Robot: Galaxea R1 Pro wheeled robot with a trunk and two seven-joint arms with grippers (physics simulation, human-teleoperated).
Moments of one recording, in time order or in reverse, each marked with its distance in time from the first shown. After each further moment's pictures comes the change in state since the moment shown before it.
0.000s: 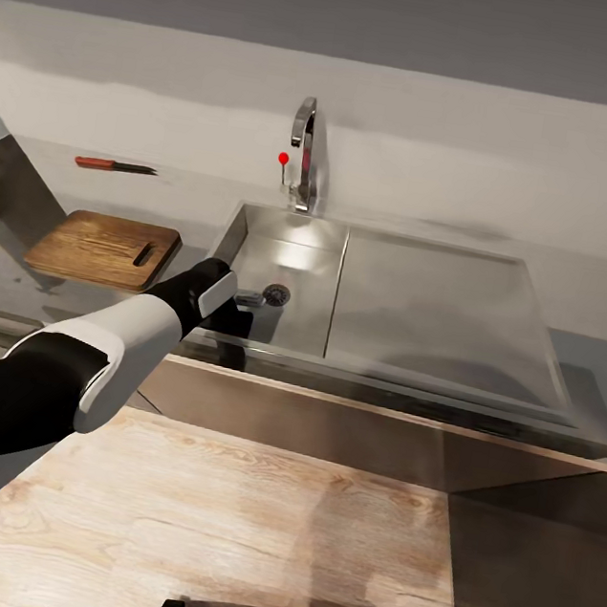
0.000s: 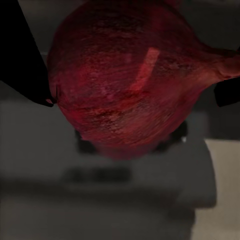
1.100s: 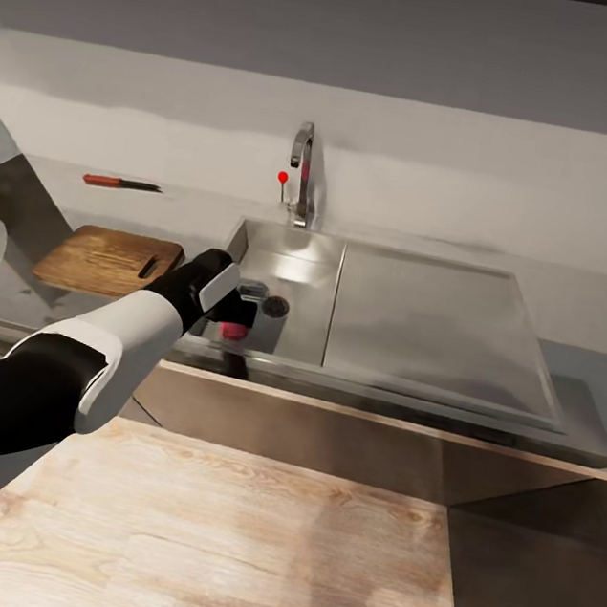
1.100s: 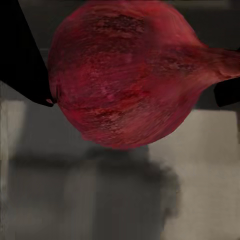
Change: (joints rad) left arm 0.000 -0.001 0.001 -0.070 0.000 0.005 0.004; right arm 0.000 0.000 0.000 0.000 0.000 -0.002 0.000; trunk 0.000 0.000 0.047
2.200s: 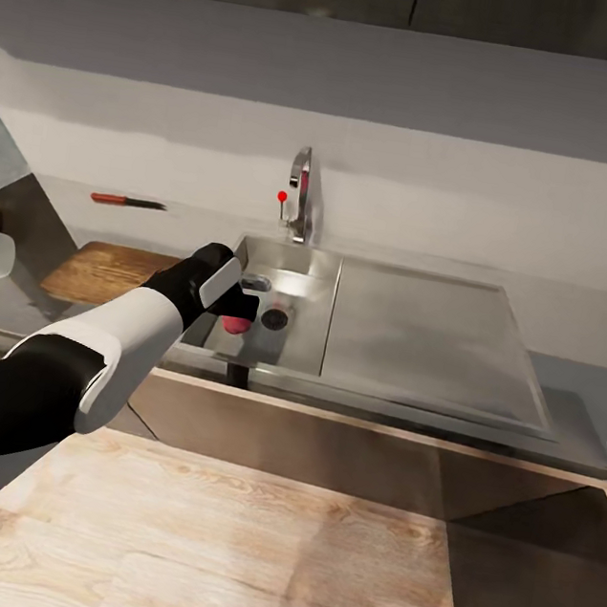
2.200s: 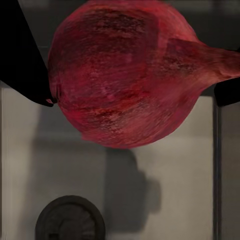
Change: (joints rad) left arm 0.000 0.000 0.001 -0.044 0.000 0.007 0.007; right arm 0.000 0.000 0.000 0.000 0.000 0.000 0.000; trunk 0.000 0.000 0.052
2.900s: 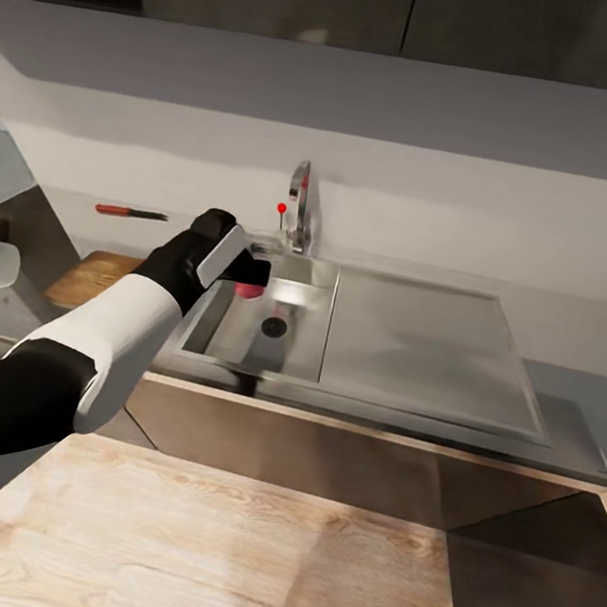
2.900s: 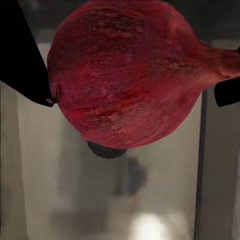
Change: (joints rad) left arm 0.000 0.002 -0.003 -0.240 0.001 0.026 -0.002; right arm 0.000 0.000 0.000 0.000 0.000 0.000 0.000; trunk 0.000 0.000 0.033
